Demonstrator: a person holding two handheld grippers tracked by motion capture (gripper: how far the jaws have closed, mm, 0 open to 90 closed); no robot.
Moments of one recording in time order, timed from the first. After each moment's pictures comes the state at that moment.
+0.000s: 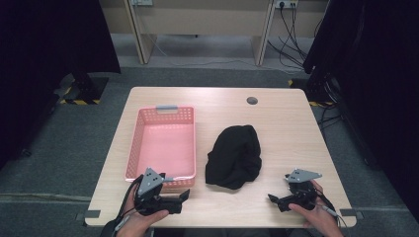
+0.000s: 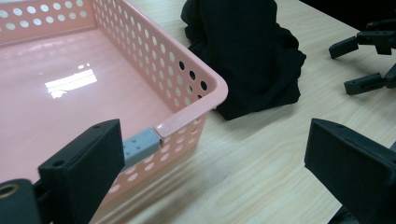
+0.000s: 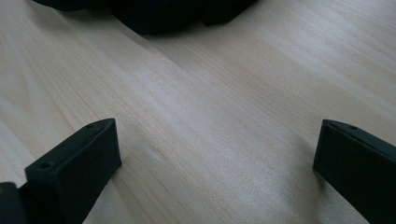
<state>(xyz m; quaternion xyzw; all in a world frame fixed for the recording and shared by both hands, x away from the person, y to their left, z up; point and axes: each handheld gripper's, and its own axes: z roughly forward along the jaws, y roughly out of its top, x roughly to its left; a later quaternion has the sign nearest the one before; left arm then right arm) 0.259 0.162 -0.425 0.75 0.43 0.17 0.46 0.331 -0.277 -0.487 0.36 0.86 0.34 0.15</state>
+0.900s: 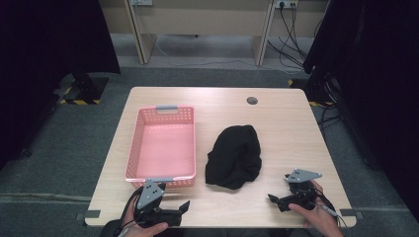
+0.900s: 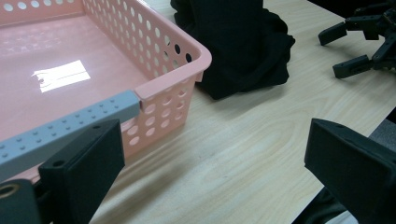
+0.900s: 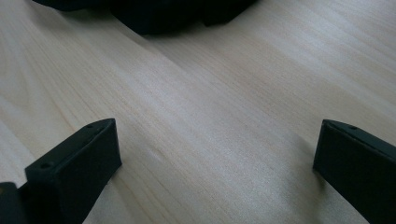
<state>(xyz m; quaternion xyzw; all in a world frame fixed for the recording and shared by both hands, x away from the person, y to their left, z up) 0.244 0.161 -0.436 0.76 0.43 0.17 0.47 0.331 -0.277 -0.487 0.36 0.86 0.34 0.15</state>
